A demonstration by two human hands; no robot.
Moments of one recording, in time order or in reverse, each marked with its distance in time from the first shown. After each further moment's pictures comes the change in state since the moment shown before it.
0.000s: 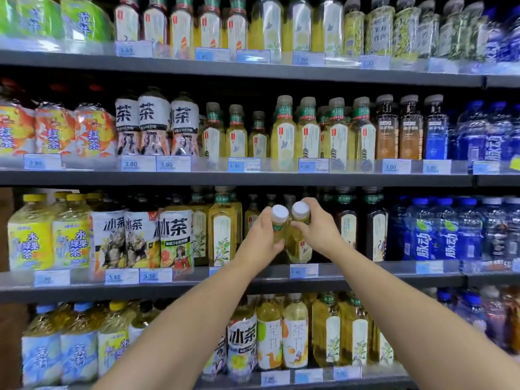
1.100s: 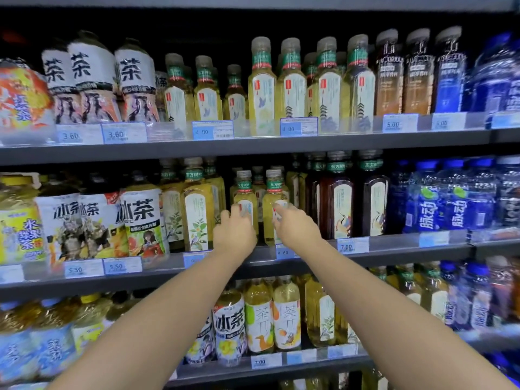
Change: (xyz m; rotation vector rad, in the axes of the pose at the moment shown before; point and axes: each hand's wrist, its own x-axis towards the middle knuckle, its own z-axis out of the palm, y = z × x) left_hand 0.013 -0.050 0.060 0.628 -0.177 -0.219; right_hand 0.018 0.066 0.066 -0.469 -0.223 0.106
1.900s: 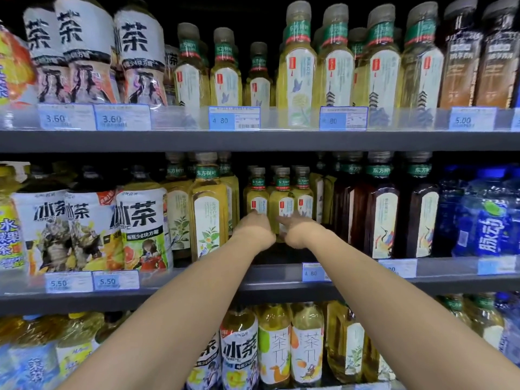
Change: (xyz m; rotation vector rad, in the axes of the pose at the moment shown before) left_hand 0.082 -0.012 0.036 -0.158 -0.360 -0.123; right_hand 0.100 -0.010 0.049 -0.248 -0.432 0.013
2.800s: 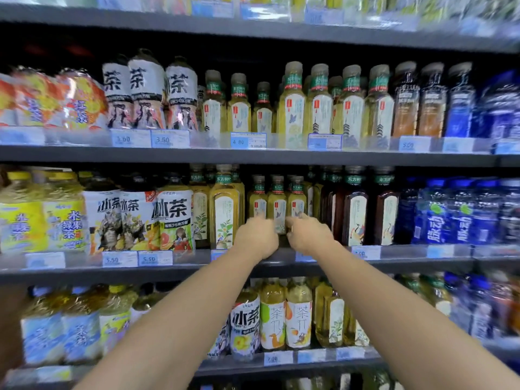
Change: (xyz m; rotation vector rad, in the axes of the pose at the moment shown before) left_hand -0.125 -0.002 -0.046 0.012 0.166 0.218; right_hand -0.127 -0.012 -0.011 -0.033 0.264 0.034
